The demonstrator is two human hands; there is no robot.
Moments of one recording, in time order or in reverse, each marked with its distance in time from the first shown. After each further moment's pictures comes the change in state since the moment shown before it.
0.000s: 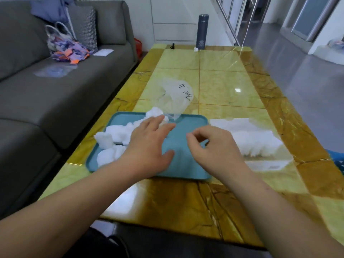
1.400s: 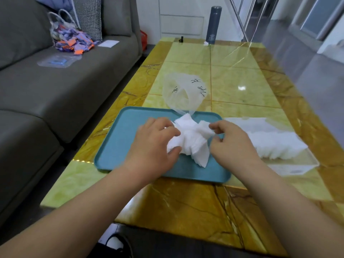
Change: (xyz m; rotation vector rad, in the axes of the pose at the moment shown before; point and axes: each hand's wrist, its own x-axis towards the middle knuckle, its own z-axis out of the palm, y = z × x) left_hand -0.007 -0.040 0.014 -0.078 0.241 0.069; right_hand 0.023 -0.002 0.022 -0.058 -0.136 0.318
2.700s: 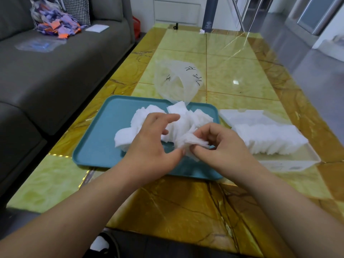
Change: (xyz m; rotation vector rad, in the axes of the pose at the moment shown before) left_hand -0.005 0.014 0.026 -0.499 -0.071 -0.181; right_hand -0.006 0.031 0.014 0.386 -0.180 -0.181
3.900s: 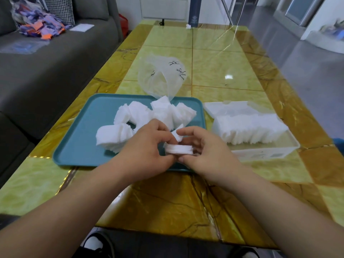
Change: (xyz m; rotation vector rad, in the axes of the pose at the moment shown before) left_hand 0.002 0.011 0.019 0.178 -0.237 0.008; right_hand -0.022 0.015 -0.005 -0.021 -0.074 0.133
